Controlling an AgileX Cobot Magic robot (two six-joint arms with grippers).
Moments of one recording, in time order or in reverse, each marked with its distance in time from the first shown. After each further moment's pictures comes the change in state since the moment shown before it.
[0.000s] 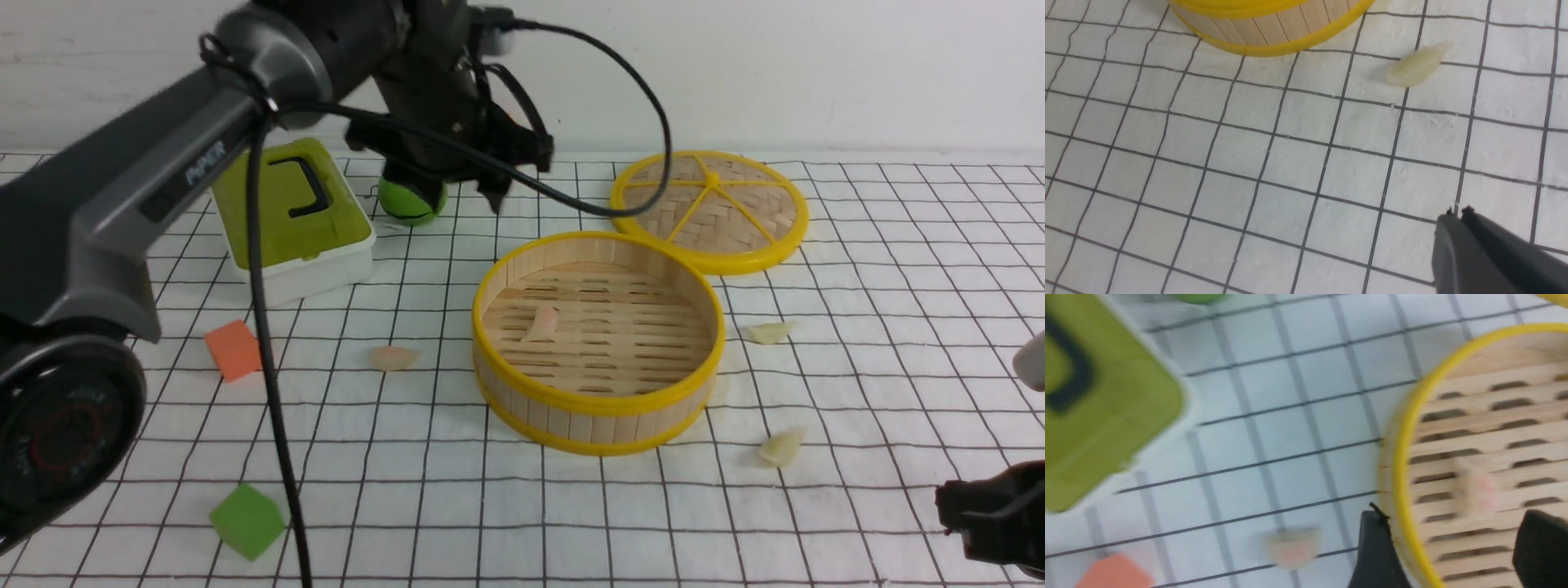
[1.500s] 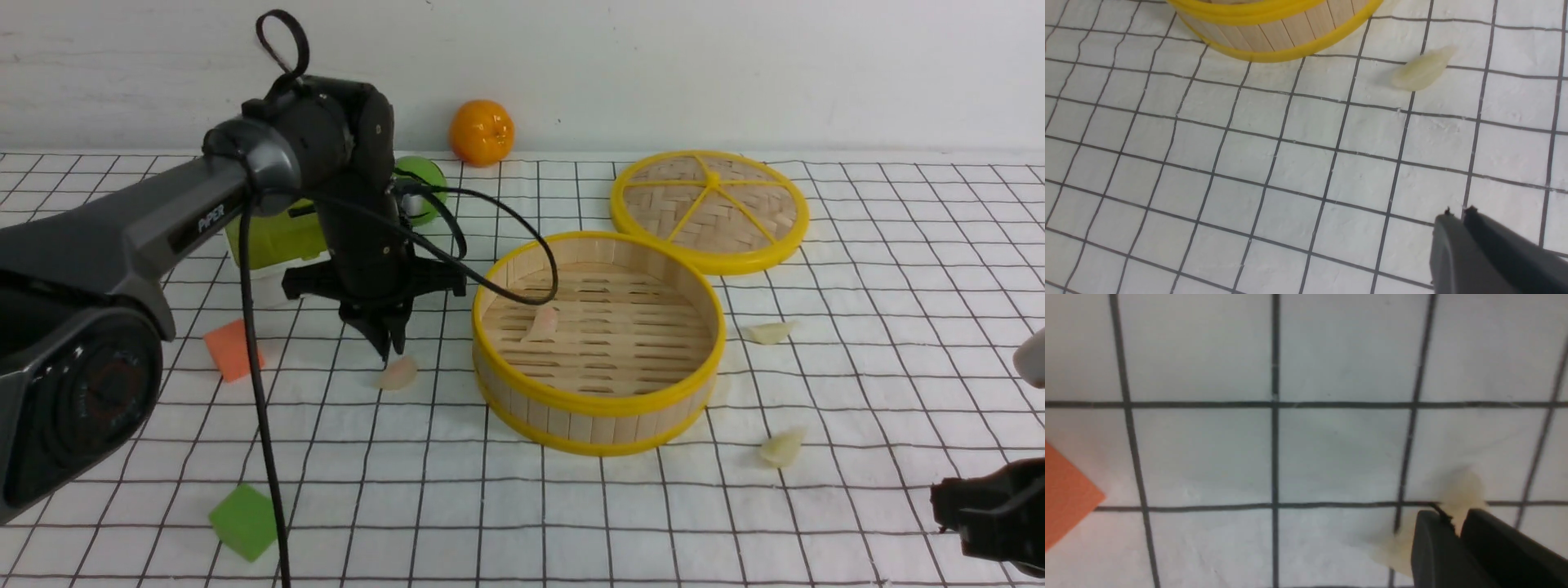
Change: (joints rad) right arm 0.000 0.000 0.000 0.026 -0.001 -0.016; left arm 0.148 0.139 0.188 -0.215 0.018 -0.001
